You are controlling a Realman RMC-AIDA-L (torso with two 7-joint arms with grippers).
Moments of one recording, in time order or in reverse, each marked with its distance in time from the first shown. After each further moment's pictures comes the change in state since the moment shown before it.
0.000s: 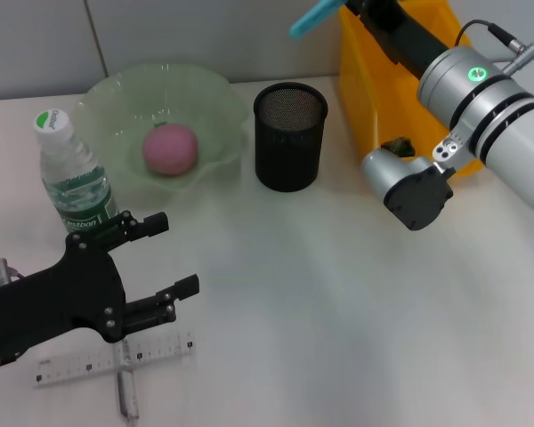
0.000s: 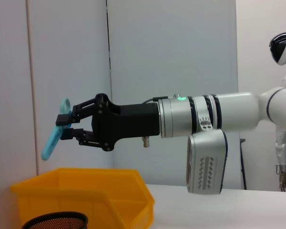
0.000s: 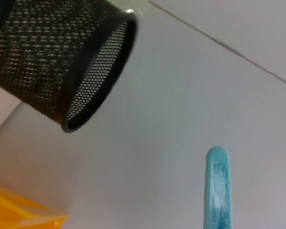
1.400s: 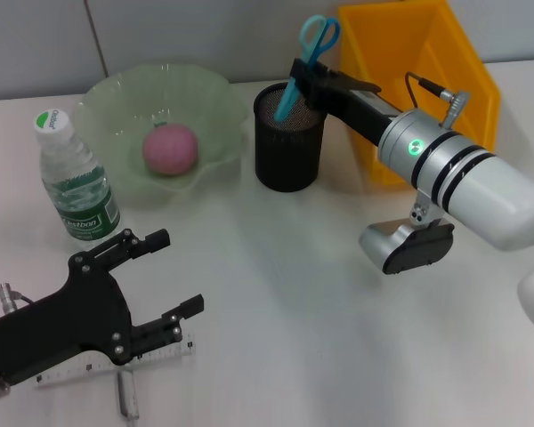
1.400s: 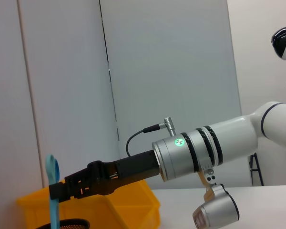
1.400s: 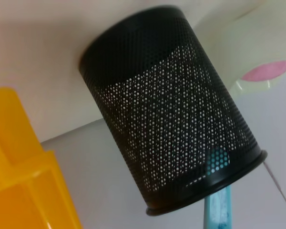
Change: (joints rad) left arm 0.013 -0.003 0.000 -0.146 -0.040 0.005 0.247; right arm 0.119 0.002 -0.136 0.291 0.000 0.123 -0.421
